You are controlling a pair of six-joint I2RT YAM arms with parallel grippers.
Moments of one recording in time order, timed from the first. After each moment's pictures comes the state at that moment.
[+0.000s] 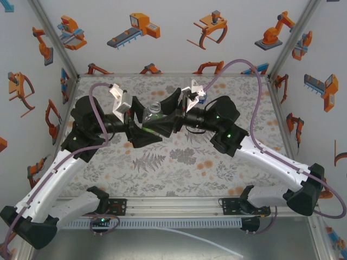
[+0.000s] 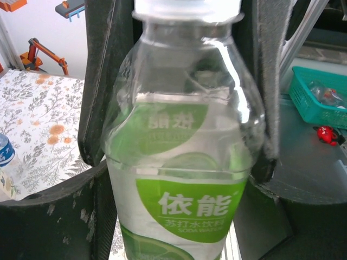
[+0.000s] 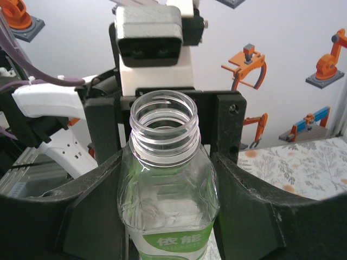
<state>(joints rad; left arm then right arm) -0.58 0.96 1.06 -0.04 1.01 -0.15 0.94 1.25 1.19 0.42 -0.55 0.30</state>
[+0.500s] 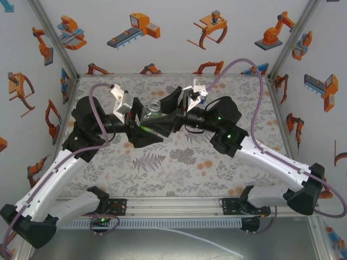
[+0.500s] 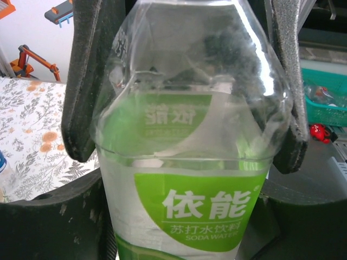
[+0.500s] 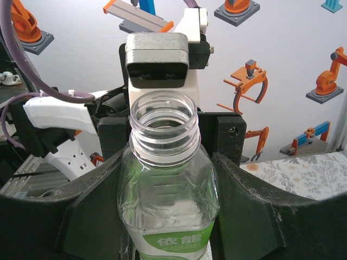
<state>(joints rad) -0.60 0.97 1.06 -0.01 1.02 -0.16 0.96 1.25 1.21 0.45 -0.53 0.31</state>
